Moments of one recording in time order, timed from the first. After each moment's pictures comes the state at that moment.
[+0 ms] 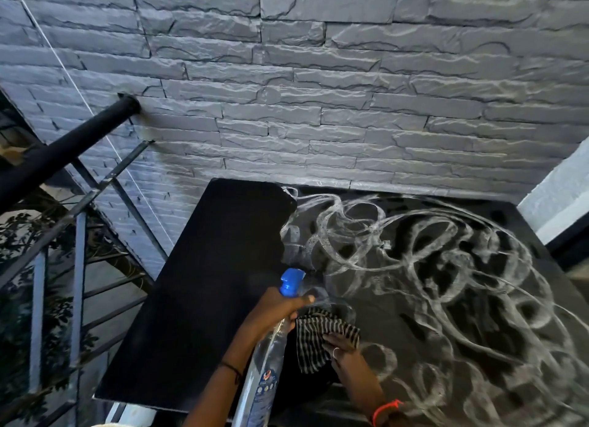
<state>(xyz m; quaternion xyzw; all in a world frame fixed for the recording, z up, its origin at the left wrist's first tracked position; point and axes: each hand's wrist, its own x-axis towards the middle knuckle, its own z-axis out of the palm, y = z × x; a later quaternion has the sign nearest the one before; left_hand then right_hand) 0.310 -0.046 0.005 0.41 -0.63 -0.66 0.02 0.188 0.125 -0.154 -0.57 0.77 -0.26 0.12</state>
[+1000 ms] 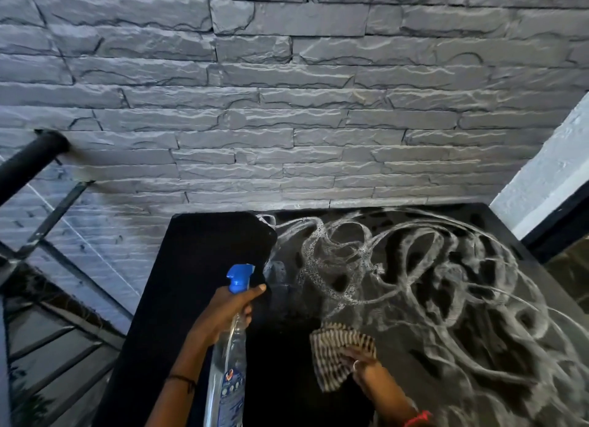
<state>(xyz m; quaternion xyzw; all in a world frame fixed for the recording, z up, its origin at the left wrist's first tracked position) 0.278 -0.194 0.018 0.40 -0.57 -0.71 0.04 0.109 0.076 -0.157 -0.57 0.79 -0.24 0.06</state>
